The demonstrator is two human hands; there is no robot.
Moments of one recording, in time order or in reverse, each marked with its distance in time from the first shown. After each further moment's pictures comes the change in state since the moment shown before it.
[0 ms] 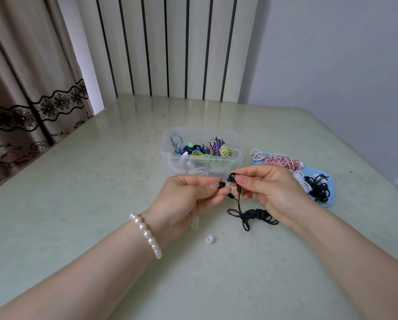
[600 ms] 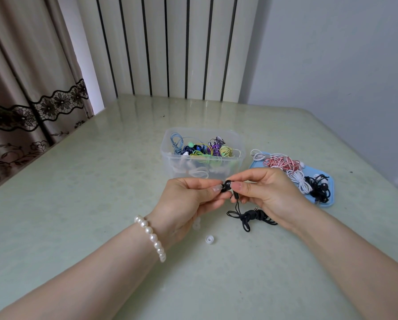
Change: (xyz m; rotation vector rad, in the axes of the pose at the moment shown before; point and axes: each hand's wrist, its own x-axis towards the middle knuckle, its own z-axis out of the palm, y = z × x) left_hand -0.006 -0.003 0.005 0.083 0.005 0.022; right_hand 0.000 0.002 0.003 -0.088 -0.054 -0.008
